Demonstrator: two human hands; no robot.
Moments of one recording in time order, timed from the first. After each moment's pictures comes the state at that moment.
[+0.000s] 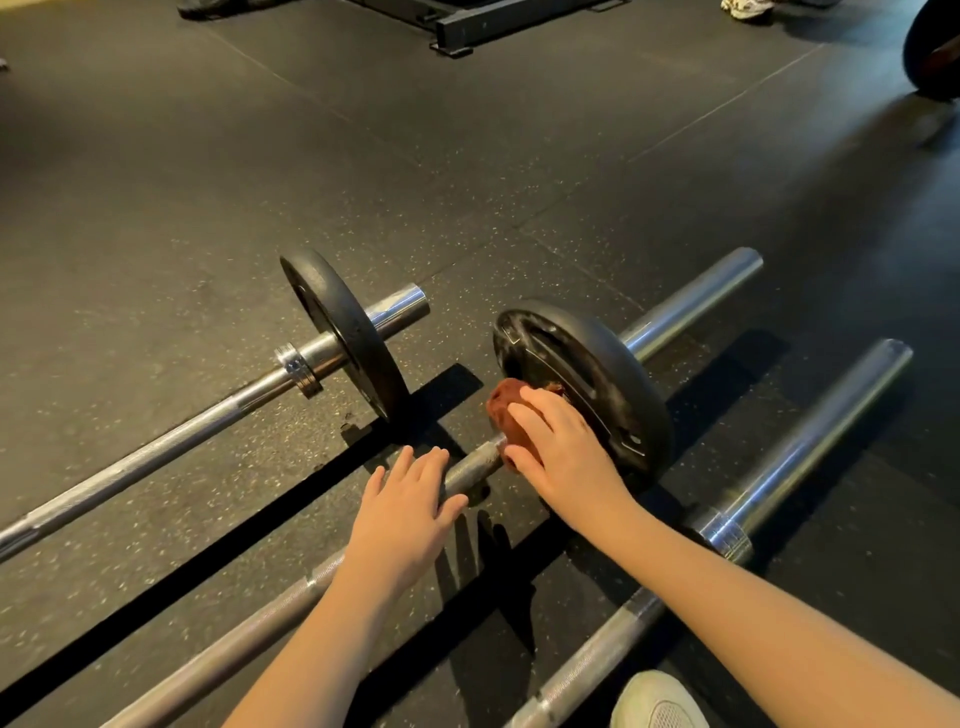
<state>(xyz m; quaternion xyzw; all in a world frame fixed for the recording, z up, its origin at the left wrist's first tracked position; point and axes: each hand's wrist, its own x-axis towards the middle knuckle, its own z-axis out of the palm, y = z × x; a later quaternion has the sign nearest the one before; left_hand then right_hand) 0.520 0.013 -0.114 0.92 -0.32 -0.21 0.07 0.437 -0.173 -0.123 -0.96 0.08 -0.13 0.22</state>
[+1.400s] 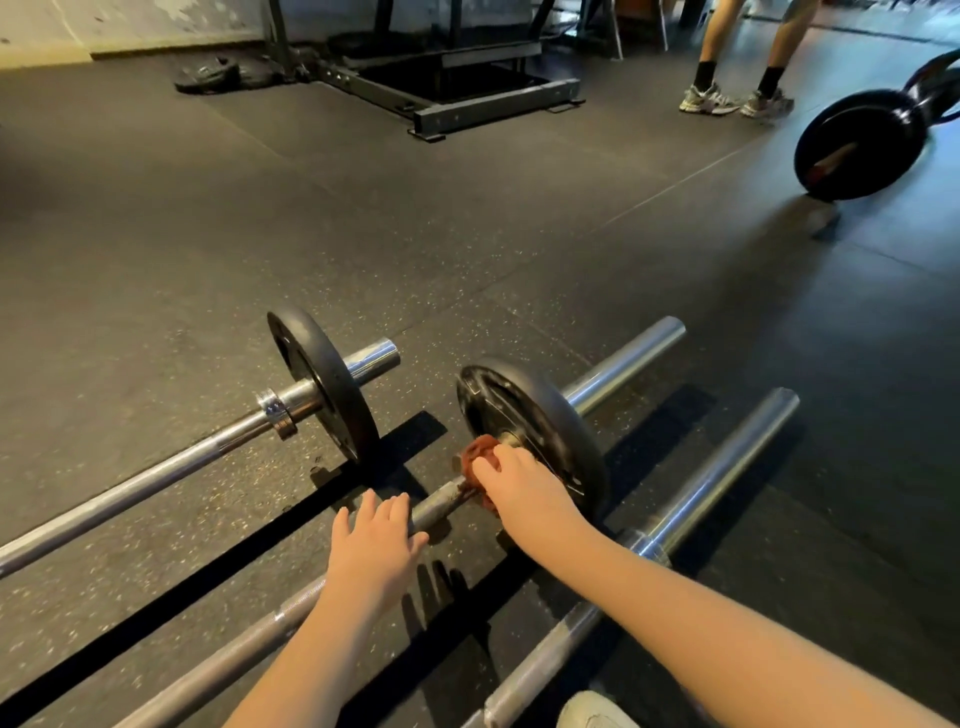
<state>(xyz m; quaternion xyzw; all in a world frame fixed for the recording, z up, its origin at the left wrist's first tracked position) 0.509 0.009 -0.108 0.94 -0.29 -0.21 0.01 0.428 -0.160 -0.079 -0.99 0.08 0.01 0.13</state>
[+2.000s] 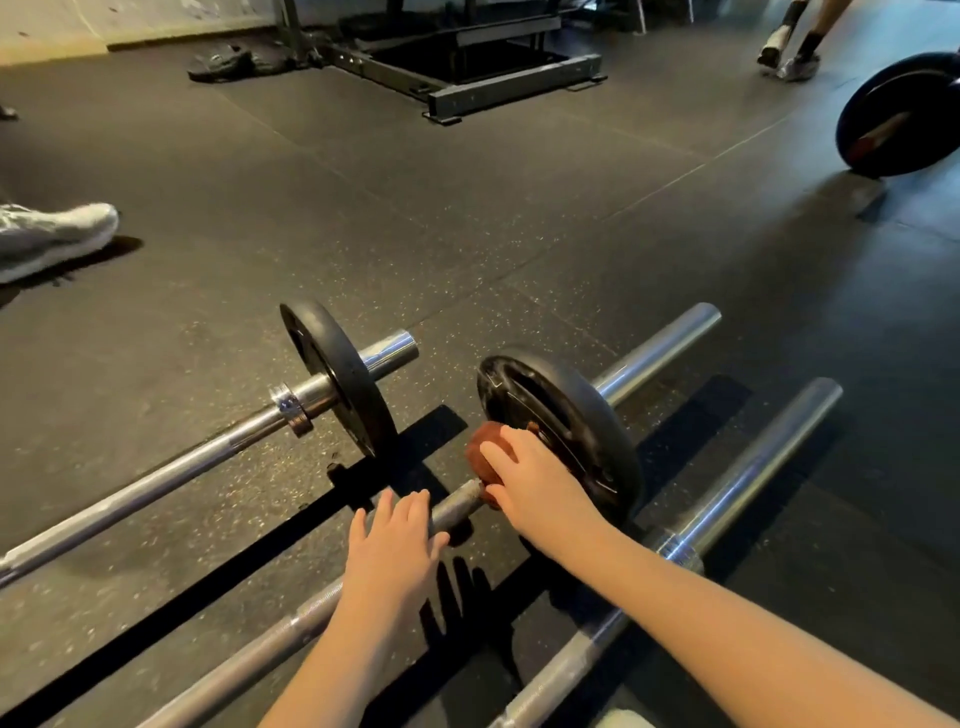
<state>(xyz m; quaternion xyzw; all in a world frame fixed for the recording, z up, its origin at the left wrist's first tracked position) 0.513 0.008 -0.109 0.94 -0.29 -0.20 0.02 0.451 -0.163 -0.091 -0.99 0.08 -0.01 0.15</state>
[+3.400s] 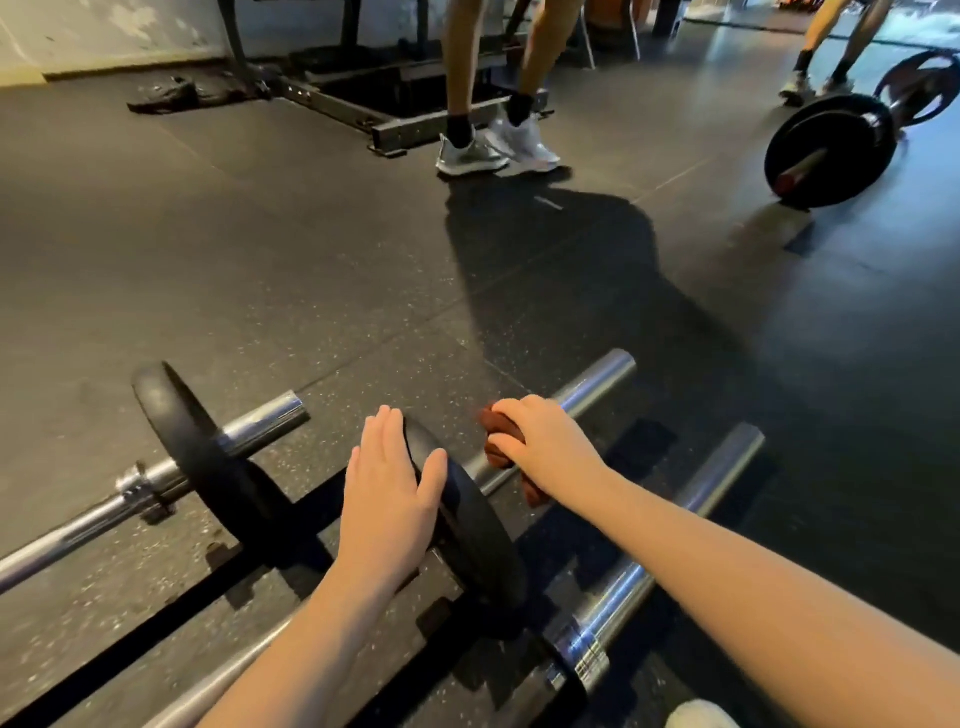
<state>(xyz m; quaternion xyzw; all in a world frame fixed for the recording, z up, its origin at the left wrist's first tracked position) 0.519 -0.156 -0.053 0.91 -0.28 -0.04 0.32 0.461 -0.338 -0.044 -0.96 0.17 -0.03 0.20</state>
